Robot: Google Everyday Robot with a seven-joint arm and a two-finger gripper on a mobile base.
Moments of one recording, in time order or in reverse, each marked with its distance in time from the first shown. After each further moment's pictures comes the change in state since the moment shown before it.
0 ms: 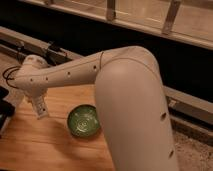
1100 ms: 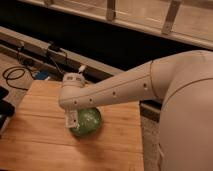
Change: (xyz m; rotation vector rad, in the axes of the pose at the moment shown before) arm 0.104 -0.123 -0.041 0.141 -0.055 0.258
